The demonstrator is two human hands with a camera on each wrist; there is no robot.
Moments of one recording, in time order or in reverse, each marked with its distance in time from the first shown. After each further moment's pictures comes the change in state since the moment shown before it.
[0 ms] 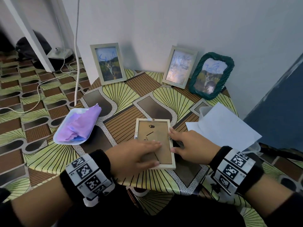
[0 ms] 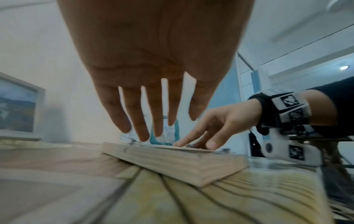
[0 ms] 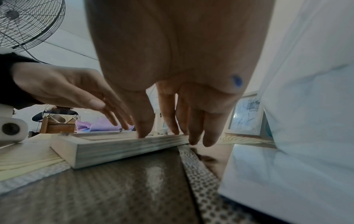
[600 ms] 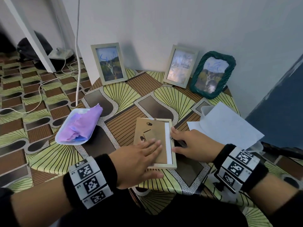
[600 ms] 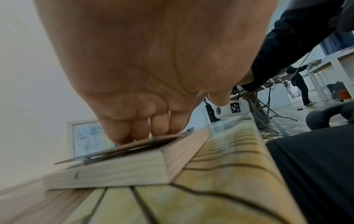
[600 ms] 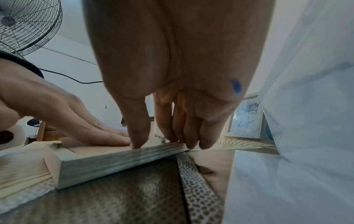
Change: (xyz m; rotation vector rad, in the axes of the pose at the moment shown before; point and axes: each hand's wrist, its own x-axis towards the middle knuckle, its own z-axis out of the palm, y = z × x) left_hand -0.007 0.014 0.007 0.314 -0.231 -0.025; right_hand 0.000 0.001 -0.005 0.011 -0.020 -0.022
